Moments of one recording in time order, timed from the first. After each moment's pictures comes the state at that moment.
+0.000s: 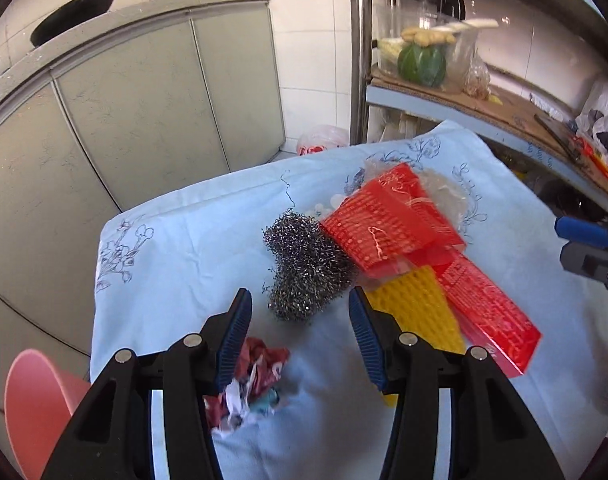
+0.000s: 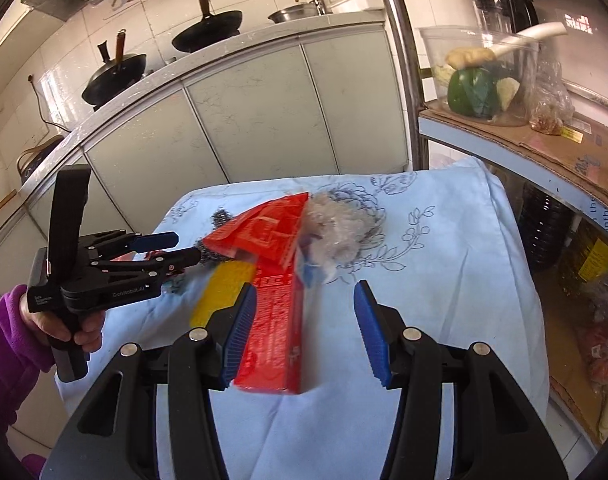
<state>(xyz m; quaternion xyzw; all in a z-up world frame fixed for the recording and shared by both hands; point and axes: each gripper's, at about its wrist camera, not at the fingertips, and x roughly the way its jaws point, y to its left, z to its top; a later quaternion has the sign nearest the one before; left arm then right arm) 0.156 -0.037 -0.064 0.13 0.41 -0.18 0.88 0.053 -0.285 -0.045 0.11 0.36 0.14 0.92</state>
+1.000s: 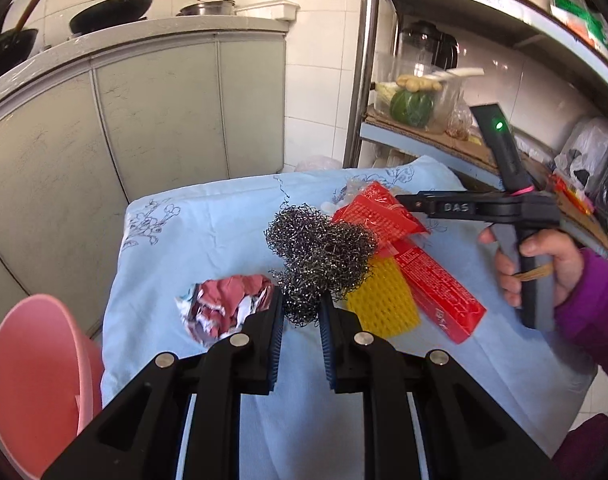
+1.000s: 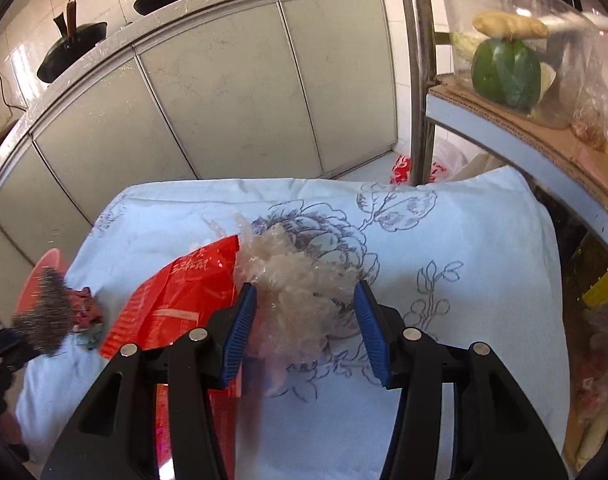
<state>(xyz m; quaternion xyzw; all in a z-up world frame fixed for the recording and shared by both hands) 0.077 0.006 -0.035 0.05 0.36 -0.19 0.91 0.174 -0.271 -0.081 0.07 0.41 0.12 0.90</state>
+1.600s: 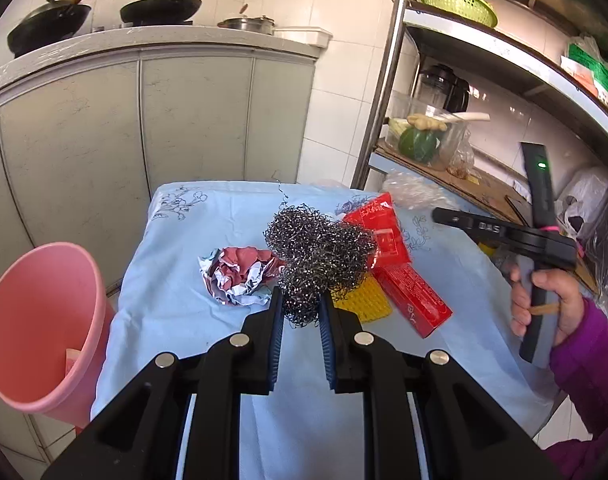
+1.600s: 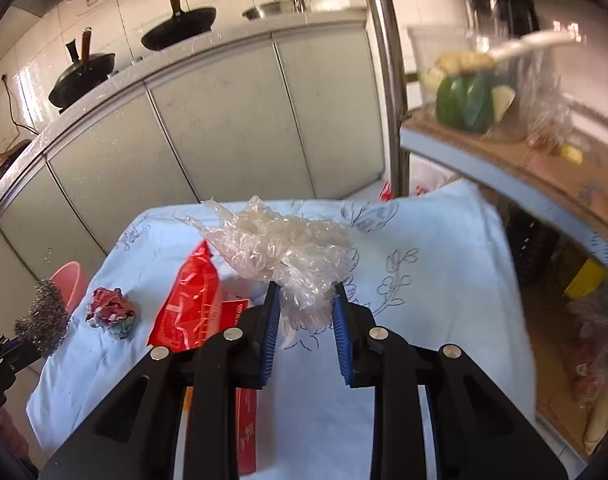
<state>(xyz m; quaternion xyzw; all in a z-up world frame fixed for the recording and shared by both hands) 0.020 0.028 -0.021 -0.02 0.33 -0.16 0.93 0.092 -0.286 -0.035 0.08 0.34 0.09 0.93</state>
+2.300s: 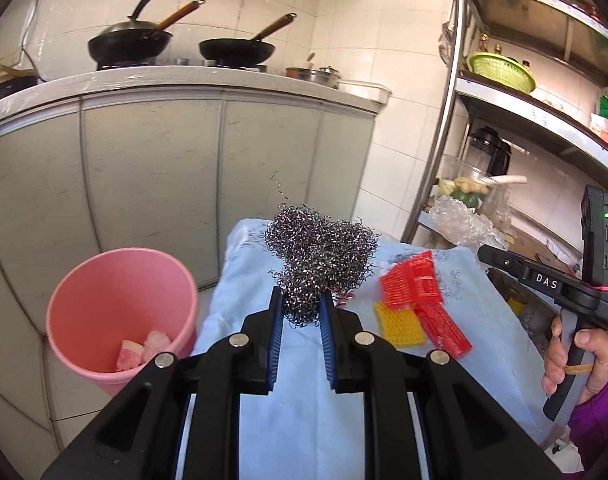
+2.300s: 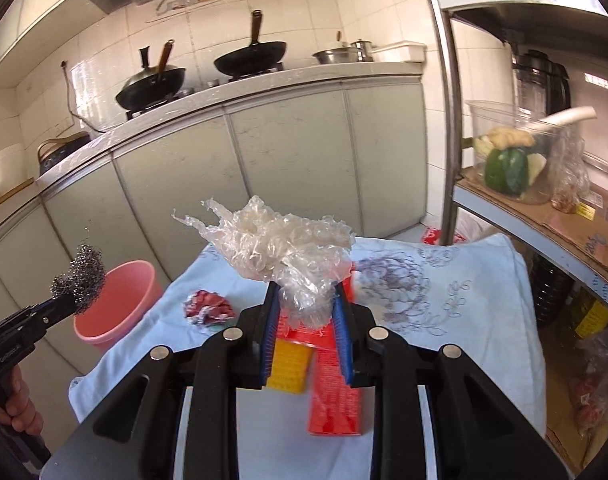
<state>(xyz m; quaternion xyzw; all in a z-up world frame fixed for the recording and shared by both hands) -0.038 0.085 0.019 -0.06 0.26 -0.05 0.96 0.031 -0.213 0.019 0.06 0.28 0.18 0.94</state>
